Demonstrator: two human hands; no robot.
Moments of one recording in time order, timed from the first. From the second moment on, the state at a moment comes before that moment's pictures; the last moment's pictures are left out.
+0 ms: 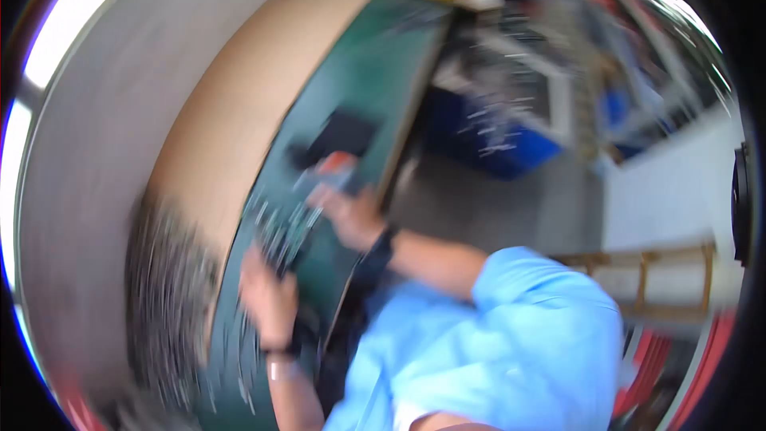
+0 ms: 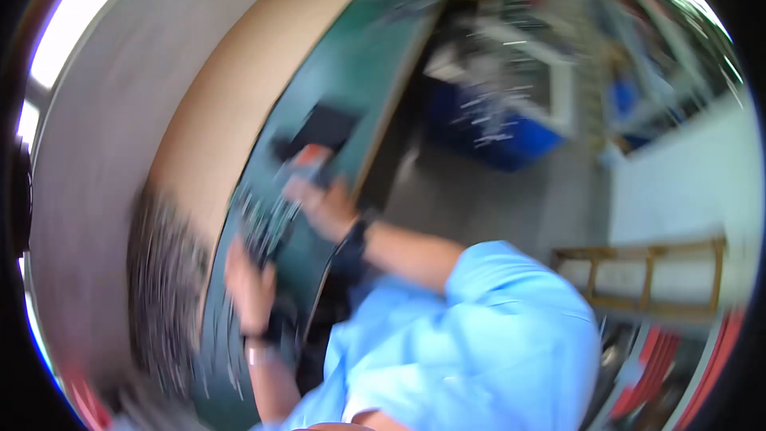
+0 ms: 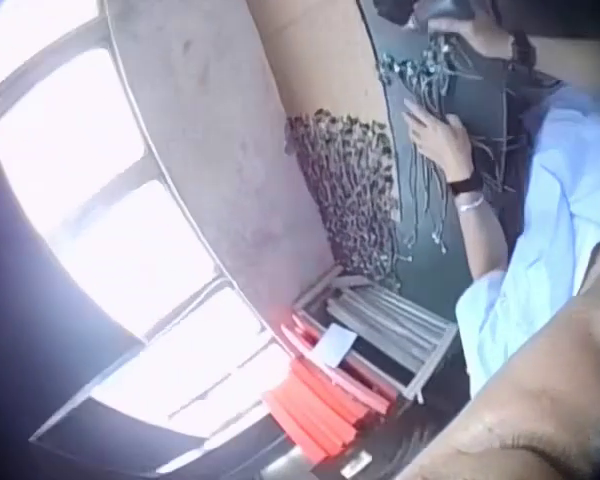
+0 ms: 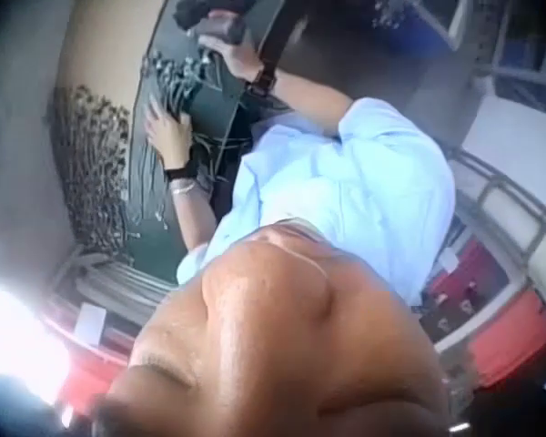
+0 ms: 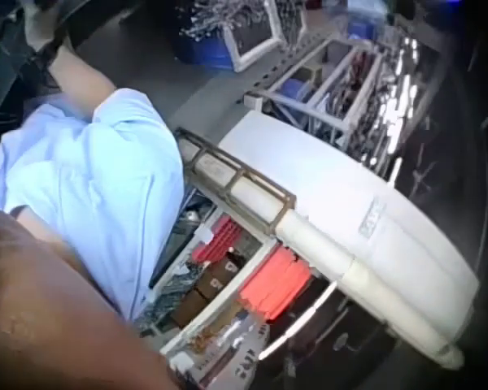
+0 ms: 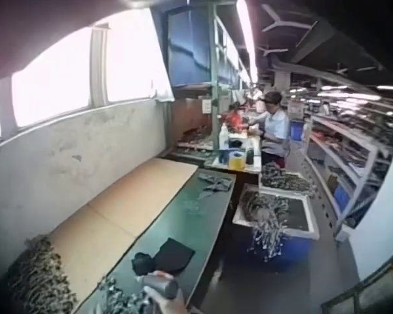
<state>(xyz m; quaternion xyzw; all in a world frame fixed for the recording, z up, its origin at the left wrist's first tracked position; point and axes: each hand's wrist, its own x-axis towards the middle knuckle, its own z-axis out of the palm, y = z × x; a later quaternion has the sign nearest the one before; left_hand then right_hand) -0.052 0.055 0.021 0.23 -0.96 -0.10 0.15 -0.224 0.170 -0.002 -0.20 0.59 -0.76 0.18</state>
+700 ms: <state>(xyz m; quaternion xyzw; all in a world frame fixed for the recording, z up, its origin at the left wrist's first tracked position) -0.074 0.039 0.015 0.38 -0.73 -0.57 0.04 -0.212 0.132 -0.036 -0.07 0.37 -0.92 0.15</state>
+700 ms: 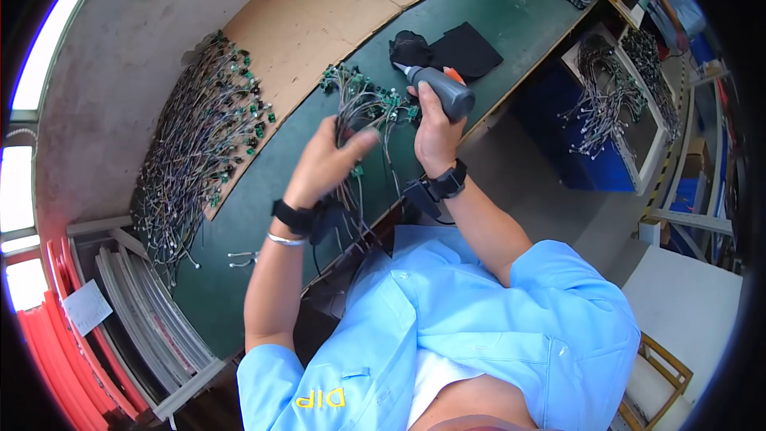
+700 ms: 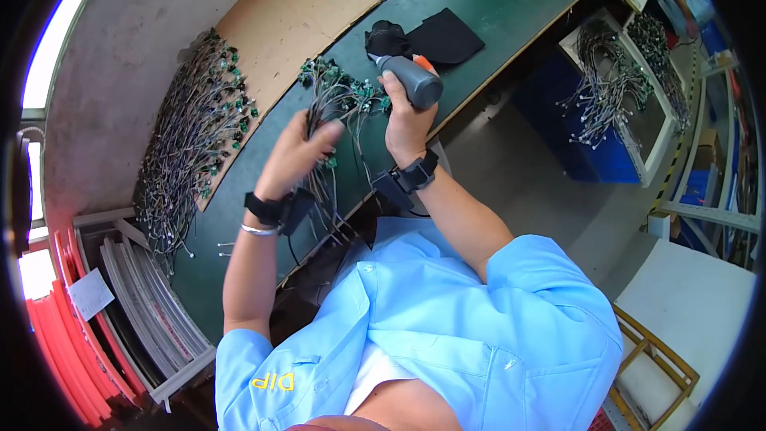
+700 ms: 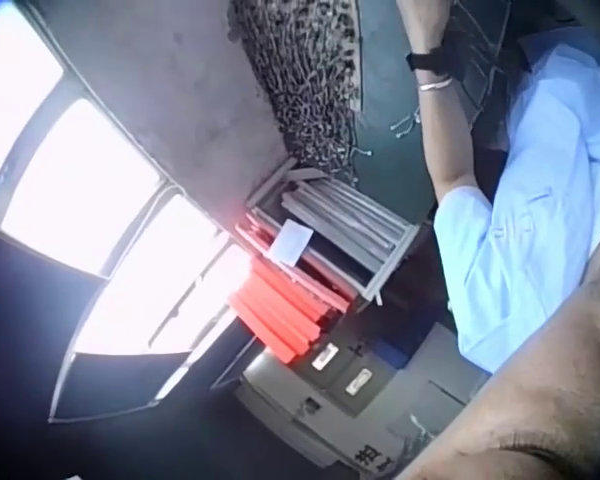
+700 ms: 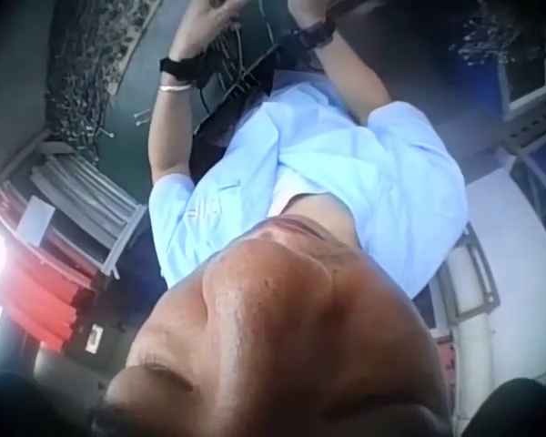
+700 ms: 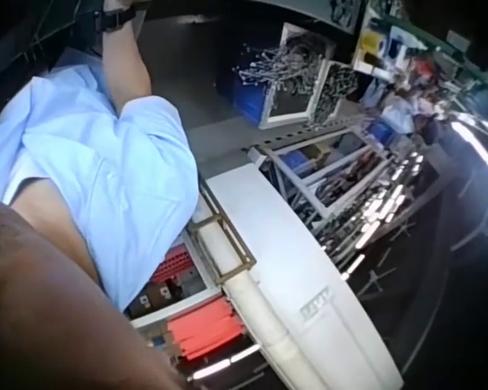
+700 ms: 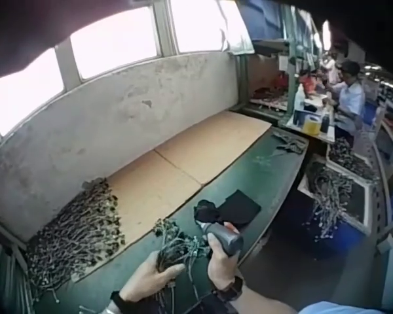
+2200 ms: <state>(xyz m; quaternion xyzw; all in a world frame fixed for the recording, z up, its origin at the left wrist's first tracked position) 0.009 0.026 0.012 0.33 -0.93 -0.16 0.09 -0.189 0.088 -0.033 -0.03 0.22 -0.70 0.68</state>
